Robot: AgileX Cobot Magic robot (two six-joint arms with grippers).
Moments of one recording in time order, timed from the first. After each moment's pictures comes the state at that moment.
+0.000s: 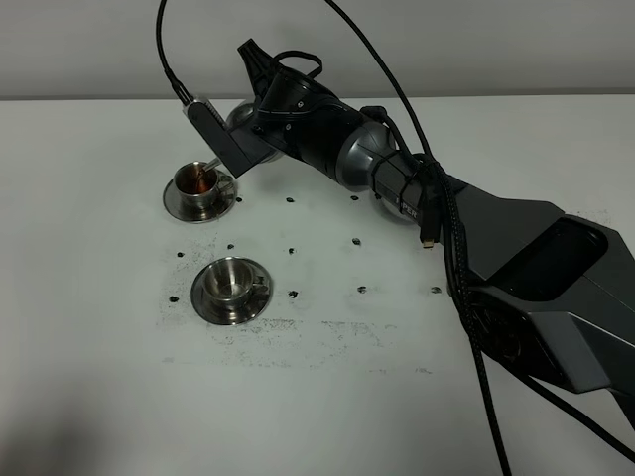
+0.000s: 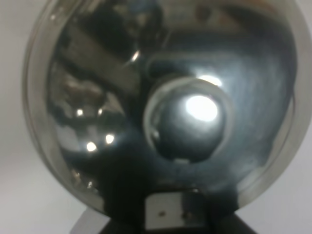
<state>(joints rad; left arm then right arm) 0.01 -0.01 -0.45 -0.07 1.06 0.01 0.65 2.58 -2.37 -0.73 0.77 -1.11</state>
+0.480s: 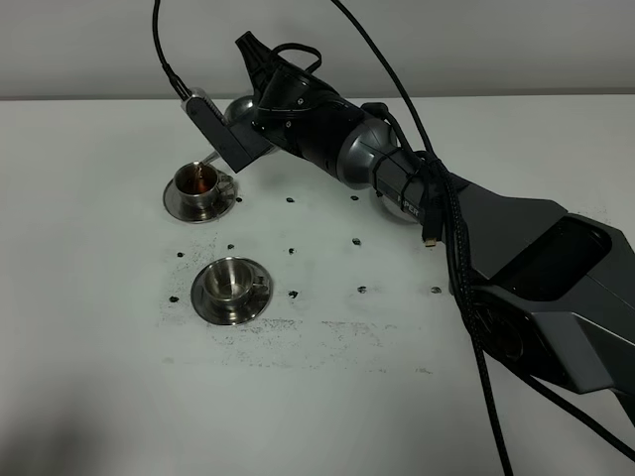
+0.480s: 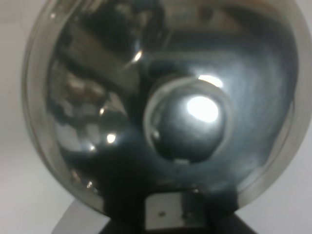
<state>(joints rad) 0.01 -0.01 -0.45 -0.07 1.06 0.01 0.65 2.57 -2.37 -0.76 0.76 -1.11</state>
